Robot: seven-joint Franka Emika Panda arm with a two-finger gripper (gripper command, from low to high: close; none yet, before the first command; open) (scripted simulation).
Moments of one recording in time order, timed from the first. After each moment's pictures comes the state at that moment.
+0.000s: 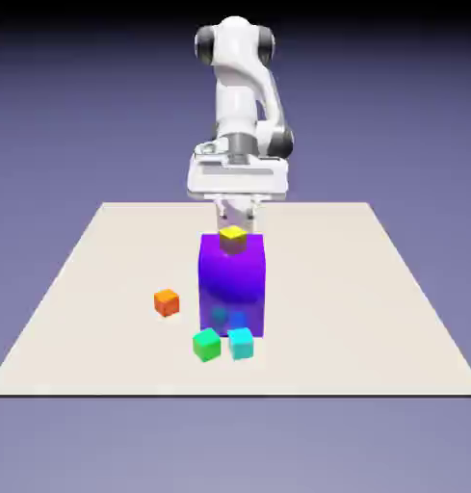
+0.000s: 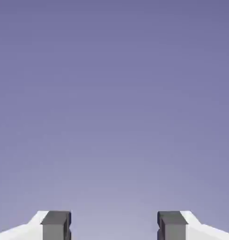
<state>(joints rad) 0.01 -0.53 -0.01 -2.78 0.02 2.99 0.76</state>
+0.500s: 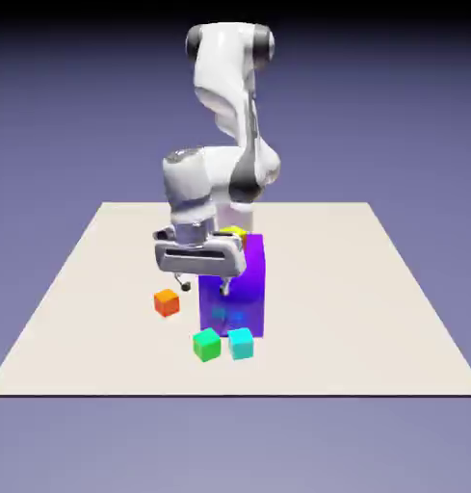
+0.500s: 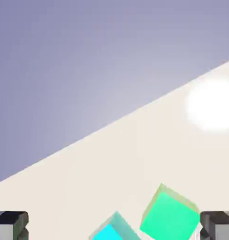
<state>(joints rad) -0.04 0.02 -0.16 -2.45 0.31 2.42 0.93</state>
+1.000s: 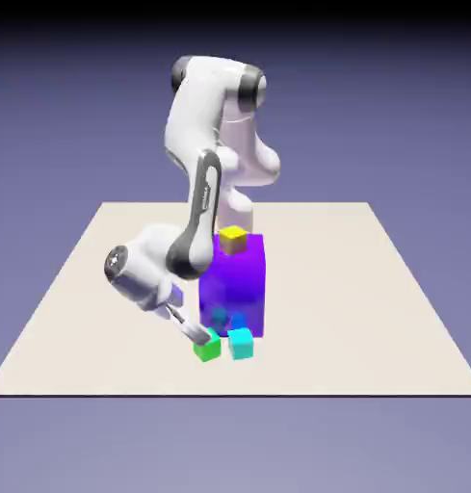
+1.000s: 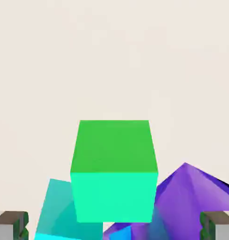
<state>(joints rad) -0.07 0.51 -0.22 -2.25 0.61 2.14 1.00</state>
